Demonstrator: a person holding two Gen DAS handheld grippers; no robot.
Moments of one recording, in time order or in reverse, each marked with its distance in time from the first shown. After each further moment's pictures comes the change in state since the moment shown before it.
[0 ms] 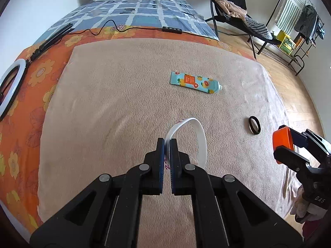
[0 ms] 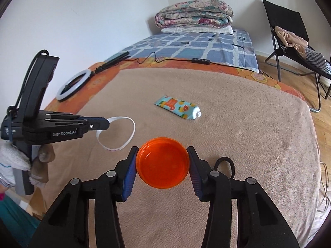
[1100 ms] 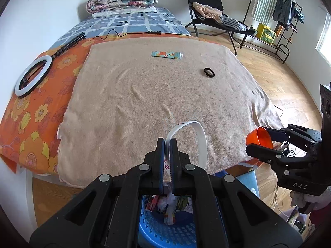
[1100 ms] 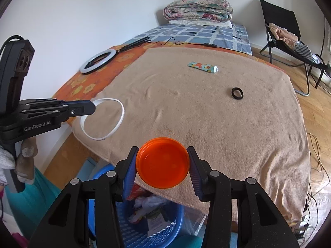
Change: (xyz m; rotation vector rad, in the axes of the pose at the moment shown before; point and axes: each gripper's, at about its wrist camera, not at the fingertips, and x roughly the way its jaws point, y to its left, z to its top) left arm -0.150 -0.040 -0.178 0.114 -0.086 0.003; right arm -0.107 0.102 -0.116 0.015 0.090 -0.052
